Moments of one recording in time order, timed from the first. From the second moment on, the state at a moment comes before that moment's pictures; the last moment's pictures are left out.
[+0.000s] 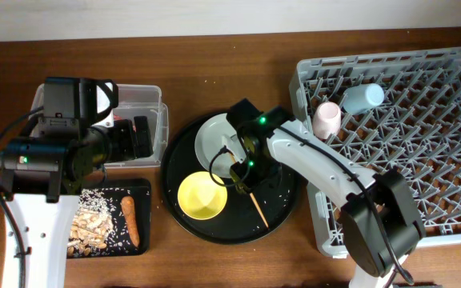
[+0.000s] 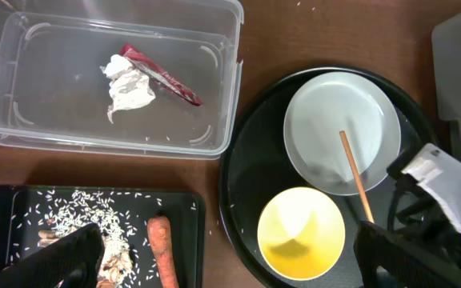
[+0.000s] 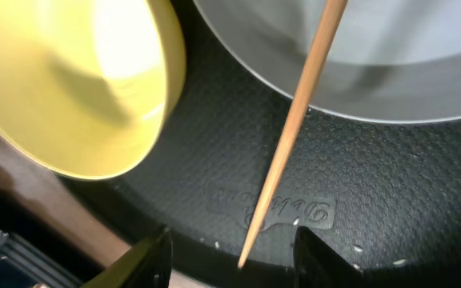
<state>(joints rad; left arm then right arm) -0.09 1.31 1.59 -1.28 0.03 -0.18 0.60 1.91 1.45 -1.12 -0.27 -0.05</state>
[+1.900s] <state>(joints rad) -0.09 1.31 1.59 -1.28 0.03 -0.18 0.52 1.93 1.68 -1.48 -0.15 -0.04</state>
